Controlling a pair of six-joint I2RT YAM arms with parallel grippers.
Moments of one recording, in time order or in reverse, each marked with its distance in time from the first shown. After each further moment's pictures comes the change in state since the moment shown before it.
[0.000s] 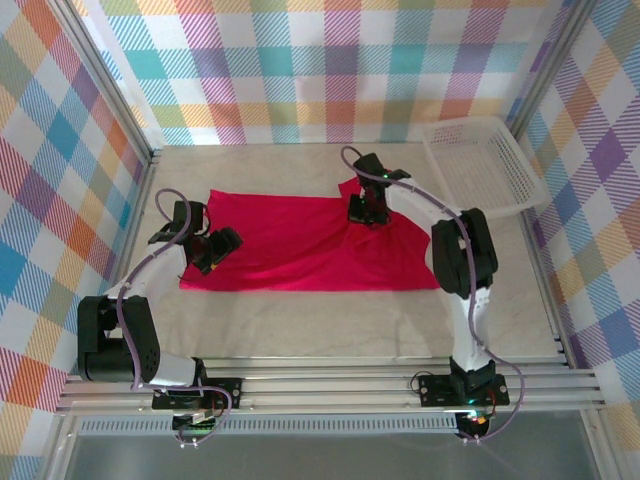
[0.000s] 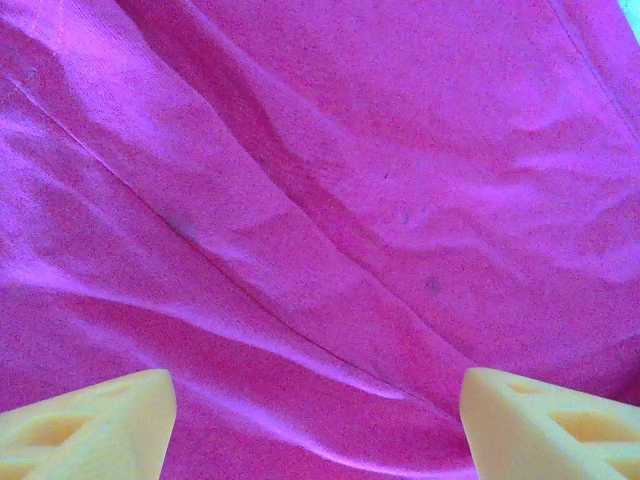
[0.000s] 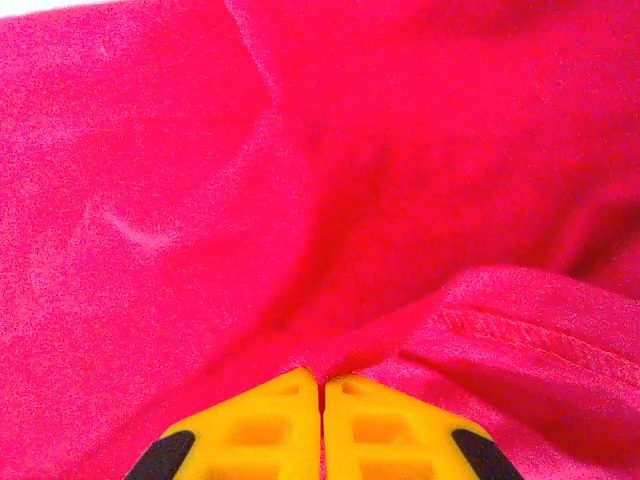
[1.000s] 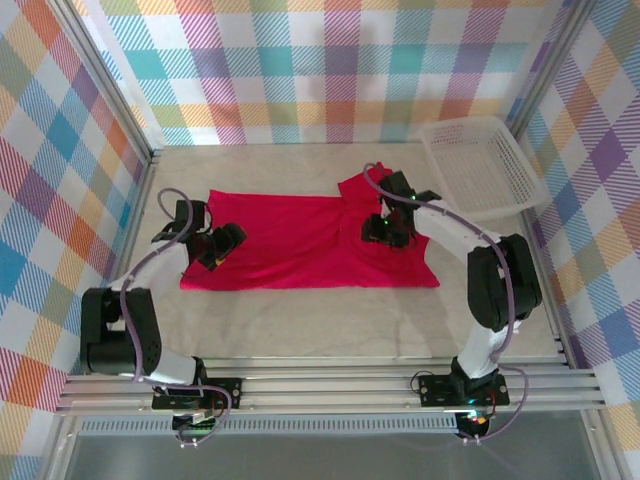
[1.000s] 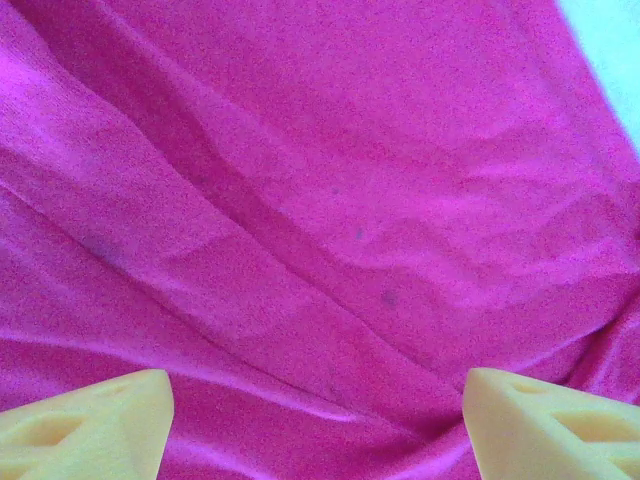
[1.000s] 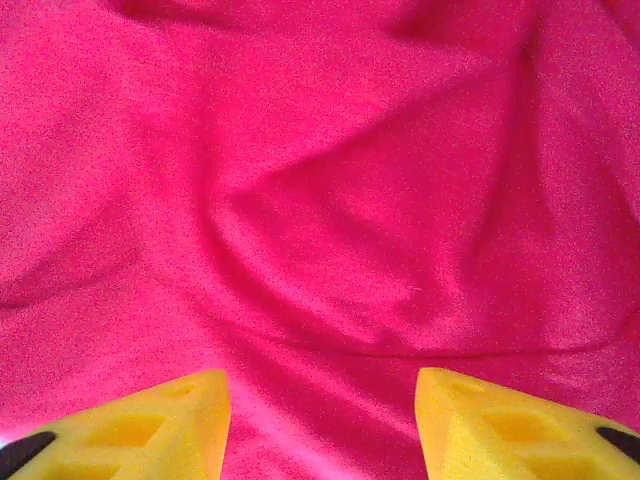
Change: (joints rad) left arm 0.005 0.075 -0.009 0.109 0.069 -0.037; right arm -0.068 -0.378 -0.496 0.076 -0.051 -0.010
